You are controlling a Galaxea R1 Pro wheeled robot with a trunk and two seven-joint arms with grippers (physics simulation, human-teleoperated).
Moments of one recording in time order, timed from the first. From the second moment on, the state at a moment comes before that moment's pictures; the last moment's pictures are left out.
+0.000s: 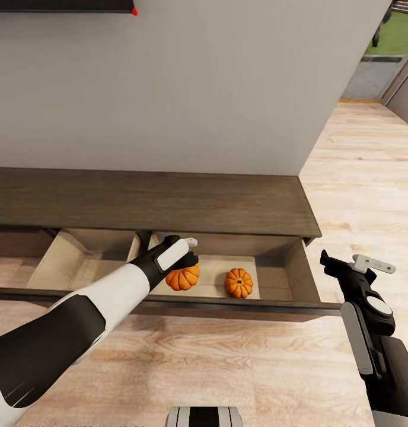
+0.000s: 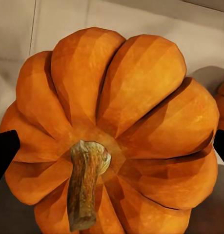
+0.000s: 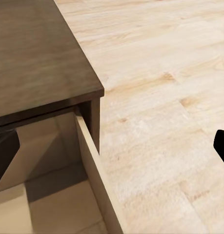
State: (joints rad) left arm -1.25 -0.17 -0.84 -0.38 1.31 0.56 0.69; right arm -0.44 -0.12 -0.21 -1.57 -0.22 0.39 -0.27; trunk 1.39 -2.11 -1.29
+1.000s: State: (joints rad) left arm -1.25 -0.17 -0.84 -0.38 1.31 0.56 0.69; right arm -0.44 -0.12 -0.21 -1.57 -0.22 0.39 -0.27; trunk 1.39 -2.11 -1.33
